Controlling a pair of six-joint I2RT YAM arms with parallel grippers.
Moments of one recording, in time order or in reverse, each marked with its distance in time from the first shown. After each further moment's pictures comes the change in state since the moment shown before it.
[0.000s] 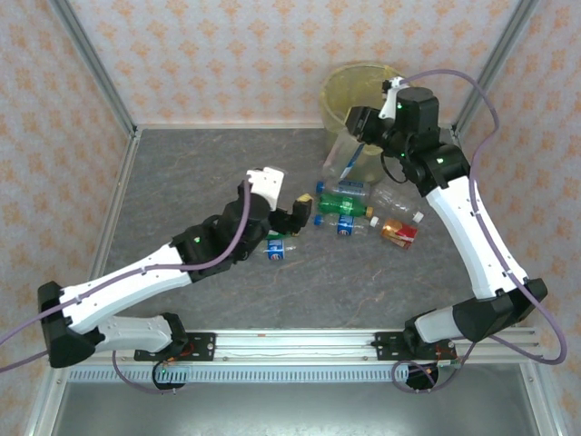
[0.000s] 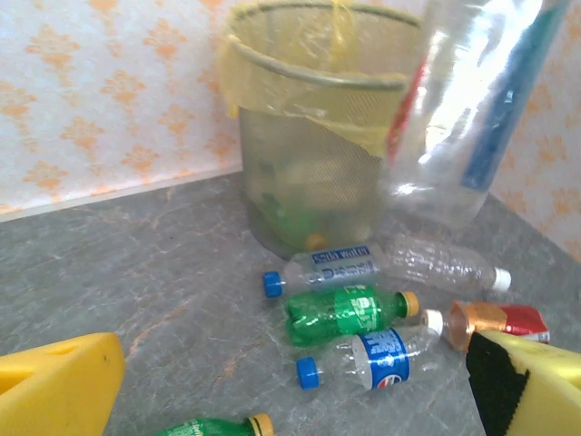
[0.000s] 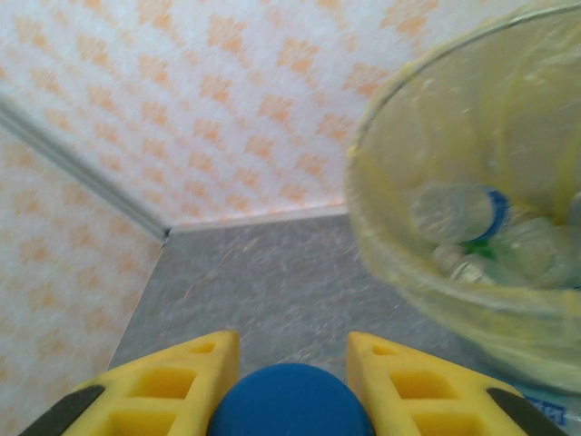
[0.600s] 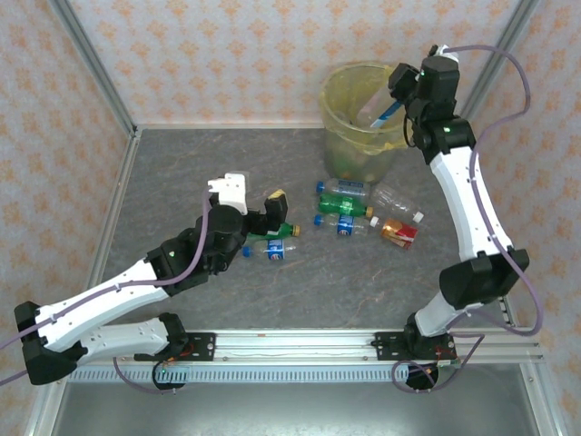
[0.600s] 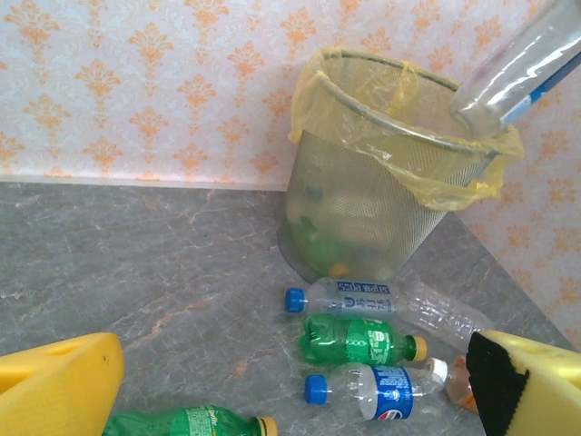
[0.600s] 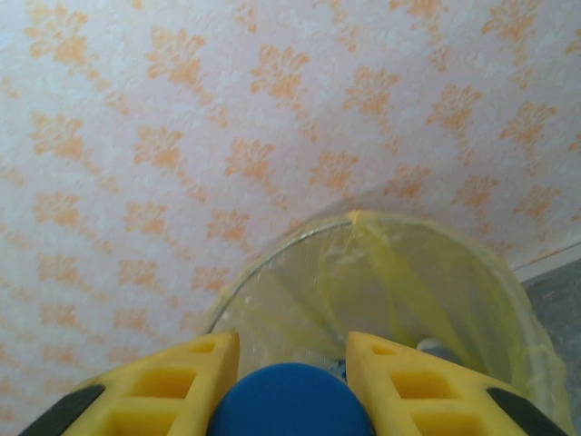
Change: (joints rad) left arm 0.011 -0.156 -0.110 0.002 -0.100 -0.168; right arm -0.178 0.228 0.192 0.174 0.267 0.048
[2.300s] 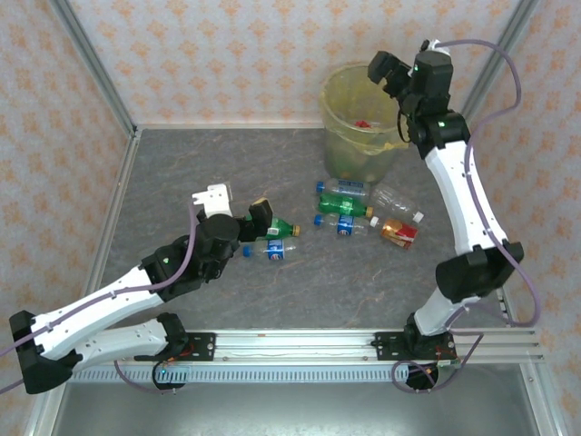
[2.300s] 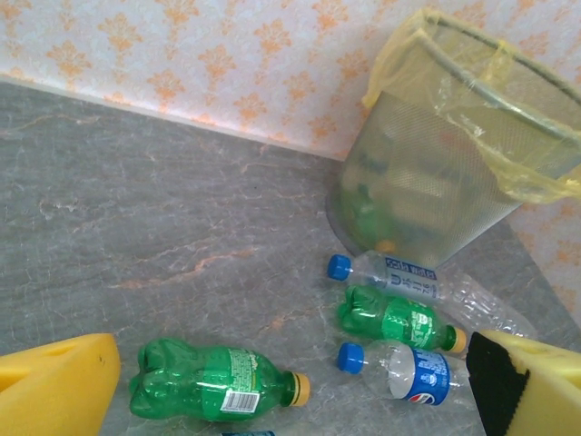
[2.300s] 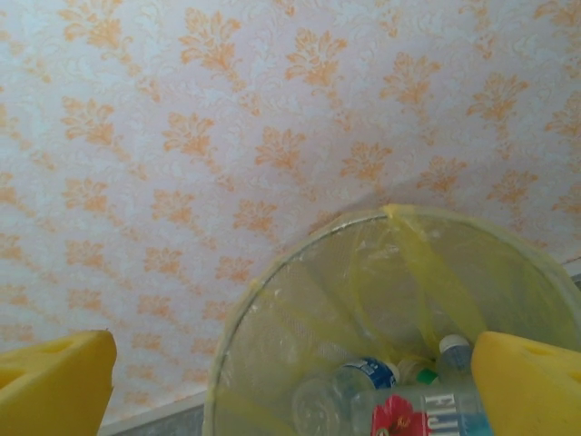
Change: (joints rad) left arm 0.043 -0.055 -0.099 -0.112 -0.032 -0.221; right arm 0.027 -0.008 0.009 -0.023 -0.053 -0.004
